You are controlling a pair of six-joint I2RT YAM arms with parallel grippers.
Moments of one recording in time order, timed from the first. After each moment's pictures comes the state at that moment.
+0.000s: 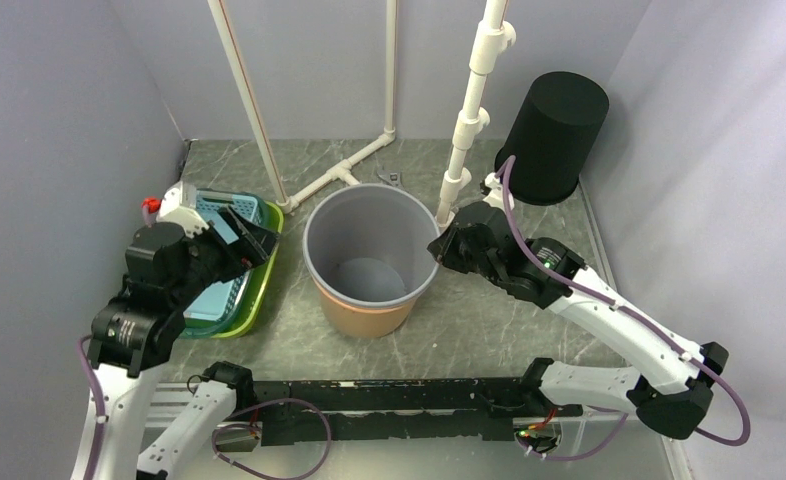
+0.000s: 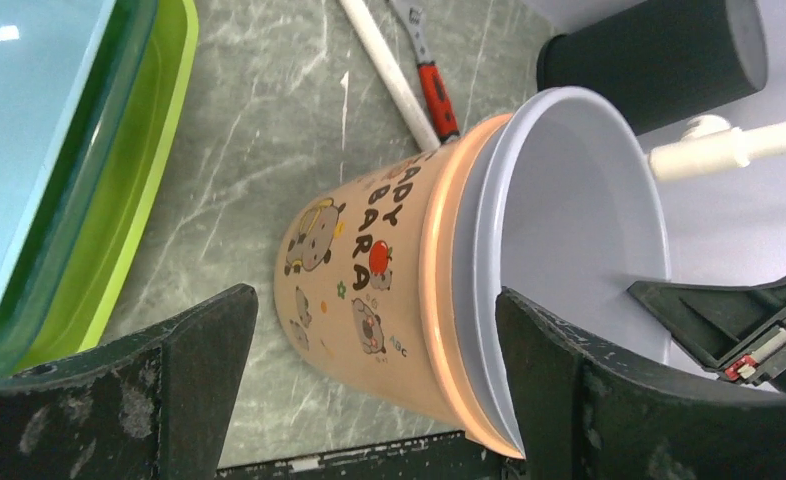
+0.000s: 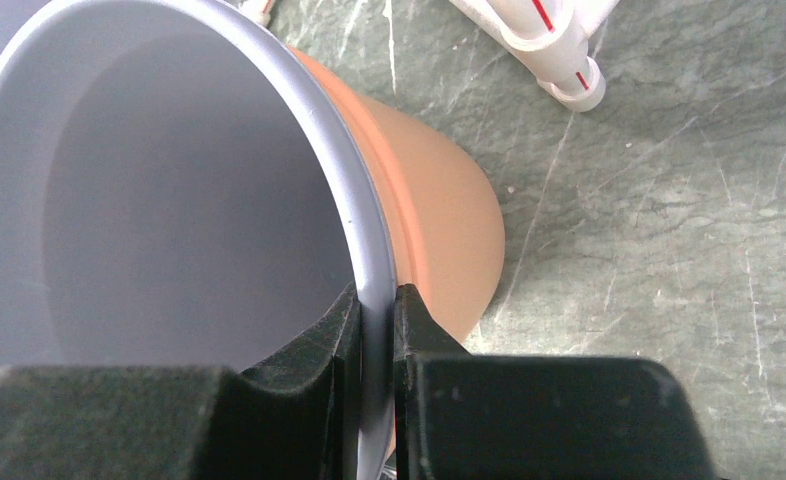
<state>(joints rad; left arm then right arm) -0.23 0.66 1.16 -0.90 0.06 -0.70 0.89 1.09 1.23 -0.82 0.39 1.01</state>
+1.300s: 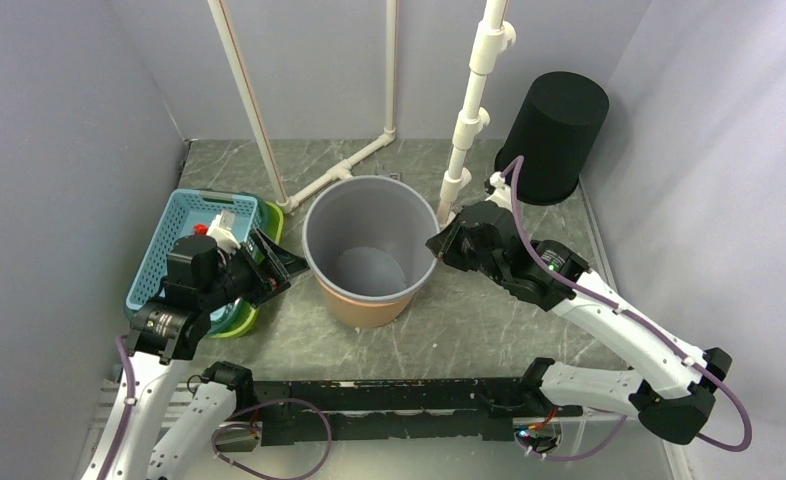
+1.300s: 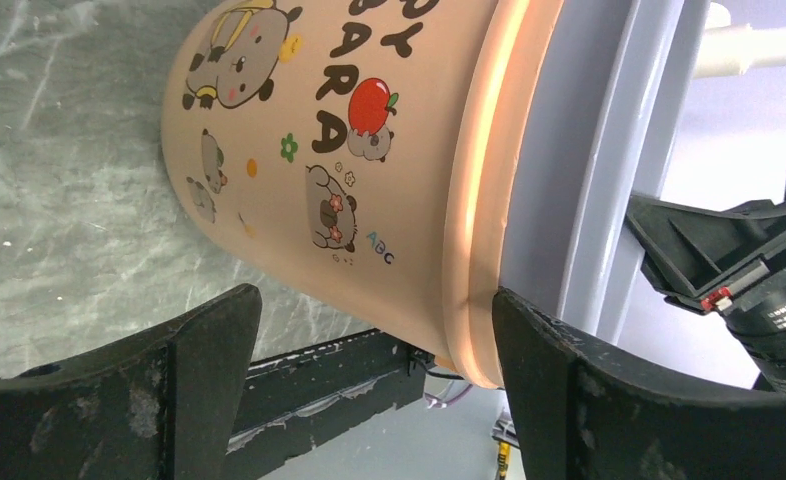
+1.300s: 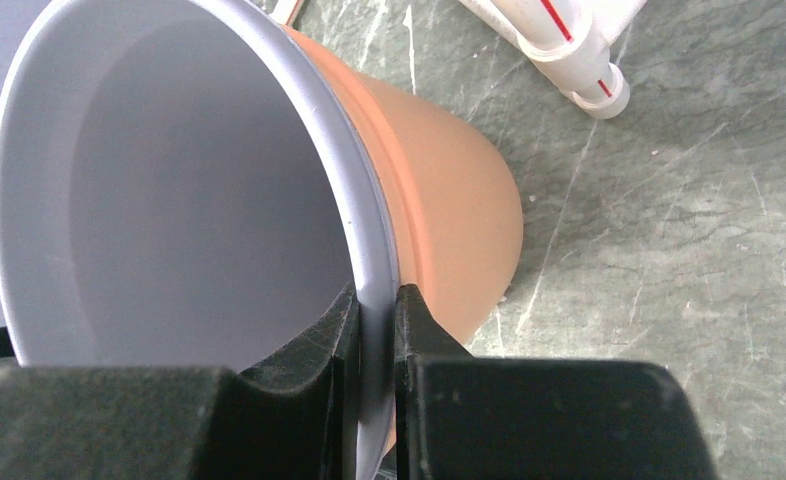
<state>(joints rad) -0.23 0.63 0.88 -0.80 0.36 -0.92 0.87 1.06 1.20 -0.75 0.35 1.02</state>
